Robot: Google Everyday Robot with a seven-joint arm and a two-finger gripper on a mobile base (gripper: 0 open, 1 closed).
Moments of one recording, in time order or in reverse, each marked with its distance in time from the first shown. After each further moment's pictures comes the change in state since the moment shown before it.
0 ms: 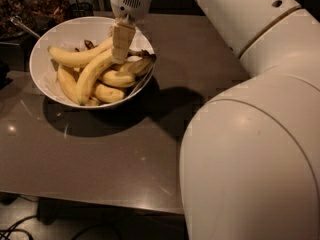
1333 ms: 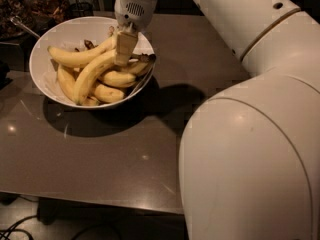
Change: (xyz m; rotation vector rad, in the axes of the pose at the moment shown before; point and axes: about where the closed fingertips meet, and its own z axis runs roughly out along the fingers) arm 0.009 0.008 0.015 -0.071 -0.015 0.006
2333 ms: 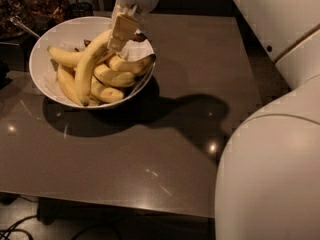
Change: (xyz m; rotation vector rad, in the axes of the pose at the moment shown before) arm -0.026 0.027 -0.047 0.055 -0.175 -0.123
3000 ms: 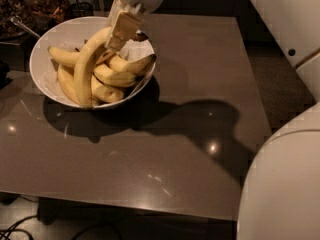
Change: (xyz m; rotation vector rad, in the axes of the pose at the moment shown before) arm -0.007 0.016 -0.014 0.013 -0.077 -0.057
